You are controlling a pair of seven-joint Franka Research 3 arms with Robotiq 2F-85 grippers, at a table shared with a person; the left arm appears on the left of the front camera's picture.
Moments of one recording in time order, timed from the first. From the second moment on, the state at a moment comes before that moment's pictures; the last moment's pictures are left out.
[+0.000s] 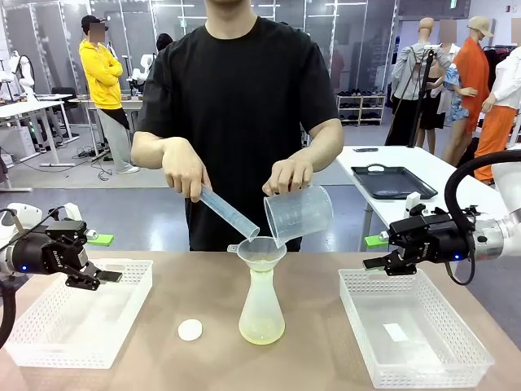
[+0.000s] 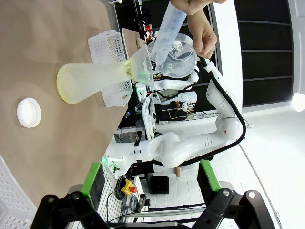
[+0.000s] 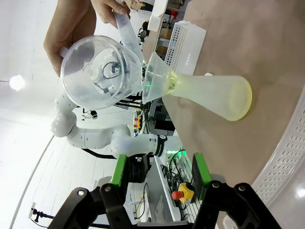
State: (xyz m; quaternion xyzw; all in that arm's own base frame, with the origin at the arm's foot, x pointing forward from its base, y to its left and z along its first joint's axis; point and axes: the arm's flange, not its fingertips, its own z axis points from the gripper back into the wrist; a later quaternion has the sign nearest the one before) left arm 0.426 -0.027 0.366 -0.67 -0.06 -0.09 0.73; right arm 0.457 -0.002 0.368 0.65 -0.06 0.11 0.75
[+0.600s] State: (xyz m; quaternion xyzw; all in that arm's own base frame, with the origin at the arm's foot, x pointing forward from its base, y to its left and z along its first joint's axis) left arm 0.426 -0.027 0.366 -0.67 -0.06 -0.09 0.73; right arm 0.457 -0.002 0.368 0.65 -0.06 0.11 0.75
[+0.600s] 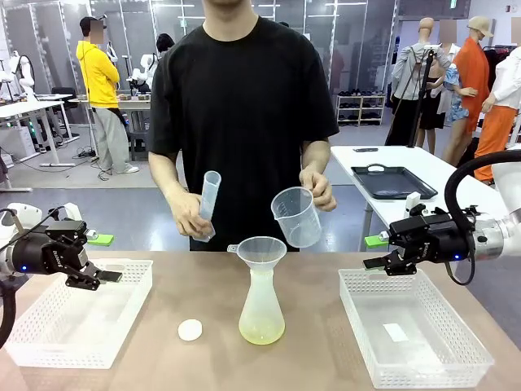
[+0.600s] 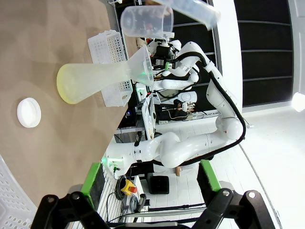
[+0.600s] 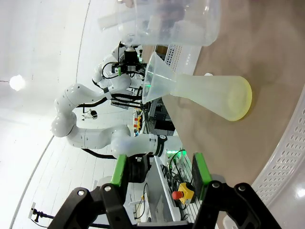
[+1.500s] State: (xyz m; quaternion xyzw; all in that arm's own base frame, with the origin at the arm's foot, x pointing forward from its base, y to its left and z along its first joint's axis) left arm 0.426 -0.027 0.366 -0.67 -0.06 -0.09 0.73; right arm 0.457 -0.002 0.368 0.65 -0.06 0.11 0.75
